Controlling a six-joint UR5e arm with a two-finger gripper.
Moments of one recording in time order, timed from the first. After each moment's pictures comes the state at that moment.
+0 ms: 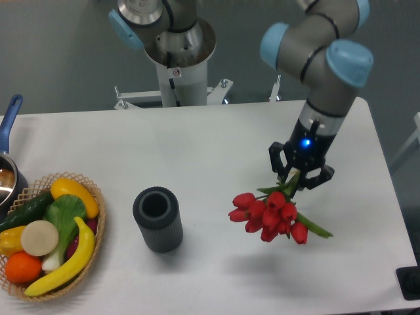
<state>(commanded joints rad) 2.77 -1.77 -1.62 -1.05 1.09 1.19</state>
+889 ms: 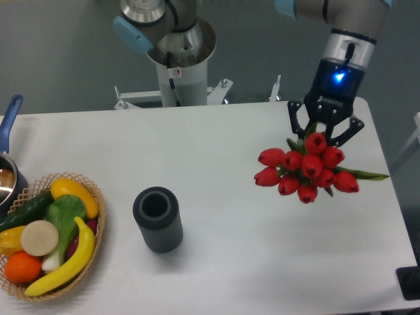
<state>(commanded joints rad) 2.95 -1.72 -1.67 -1.01 0.71 1.17</state>
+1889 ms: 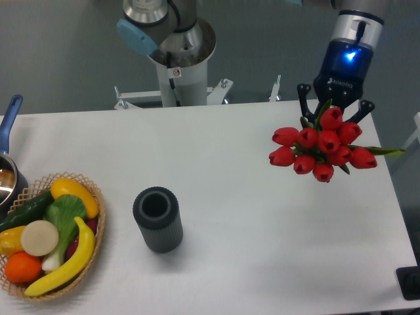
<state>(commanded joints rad) 2.99 -1.68 -1.71 -1.01 0.66 1.17</state>
